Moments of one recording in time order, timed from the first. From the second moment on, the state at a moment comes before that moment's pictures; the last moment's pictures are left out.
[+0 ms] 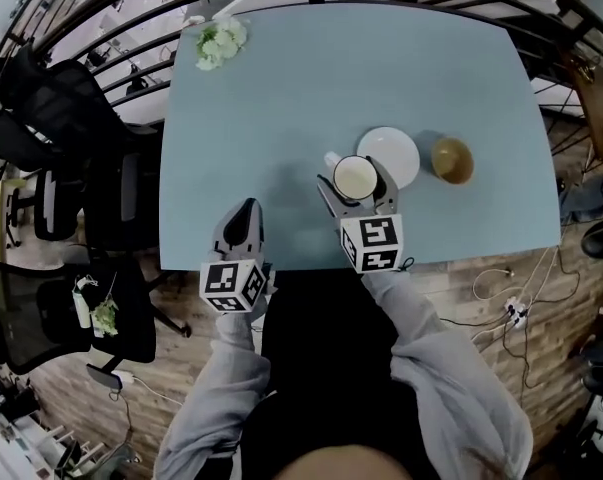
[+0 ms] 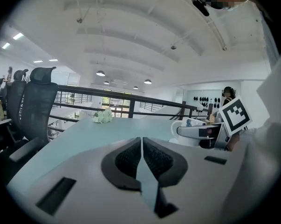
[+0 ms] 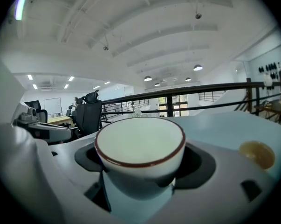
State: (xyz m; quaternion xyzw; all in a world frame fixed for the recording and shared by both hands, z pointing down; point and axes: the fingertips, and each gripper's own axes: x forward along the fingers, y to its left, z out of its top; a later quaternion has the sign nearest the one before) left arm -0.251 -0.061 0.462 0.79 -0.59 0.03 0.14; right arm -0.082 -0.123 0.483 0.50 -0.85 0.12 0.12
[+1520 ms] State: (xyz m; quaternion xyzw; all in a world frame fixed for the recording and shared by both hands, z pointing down) left arm -0.270 -0.133 0.510 0.80 -0.57 0.06 0.19; right arm -0.118 -0.197 0.558 0.56 -0.80 0.13 0.17
